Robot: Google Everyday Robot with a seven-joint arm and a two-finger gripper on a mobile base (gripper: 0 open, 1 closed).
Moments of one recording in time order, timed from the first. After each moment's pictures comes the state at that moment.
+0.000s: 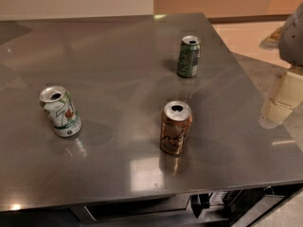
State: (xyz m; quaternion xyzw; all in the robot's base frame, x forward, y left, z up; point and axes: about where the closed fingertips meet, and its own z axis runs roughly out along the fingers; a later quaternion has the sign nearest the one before) arm 0.438 -0.216 0.977 -0.60 0.78 -0.04 0.16
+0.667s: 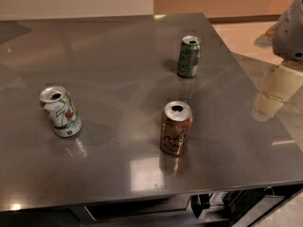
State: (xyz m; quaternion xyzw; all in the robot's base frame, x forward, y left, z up) arm 0.453 -0.213 0.975 -0.60 0.79 -0.02 0.17
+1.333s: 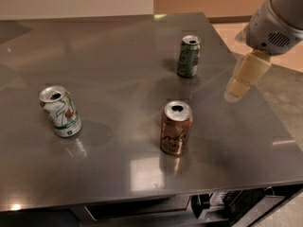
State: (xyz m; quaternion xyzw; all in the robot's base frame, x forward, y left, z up) arm 0.514 -0.192 0.959 -0.57 0.79 0.02 0.20
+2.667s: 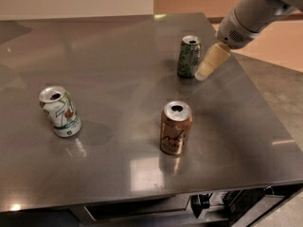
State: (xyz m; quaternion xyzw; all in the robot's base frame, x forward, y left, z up) arm 0.641 -0.169 0.911 -0.52 0.81 0.05 0.26
